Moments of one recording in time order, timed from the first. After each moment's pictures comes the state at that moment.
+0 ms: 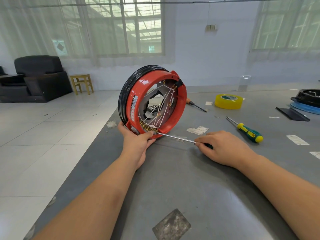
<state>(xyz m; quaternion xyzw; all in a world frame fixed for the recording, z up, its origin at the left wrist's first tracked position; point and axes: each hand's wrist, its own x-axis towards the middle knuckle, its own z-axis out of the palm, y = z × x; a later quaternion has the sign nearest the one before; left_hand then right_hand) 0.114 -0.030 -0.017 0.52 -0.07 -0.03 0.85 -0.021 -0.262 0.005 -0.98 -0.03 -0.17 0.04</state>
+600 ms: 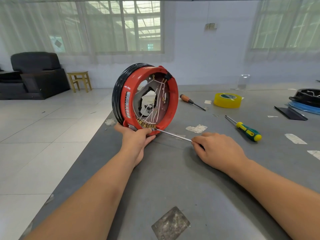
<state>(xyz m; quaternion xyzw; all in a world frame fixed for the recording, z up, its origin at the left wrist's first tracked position) 0.117 -0.031 -0.012 0.54 -0.03 -0.02 0.84 -0.021 -0.239 -0.007 -0.98 0.05 -0.17 -0.03</state>
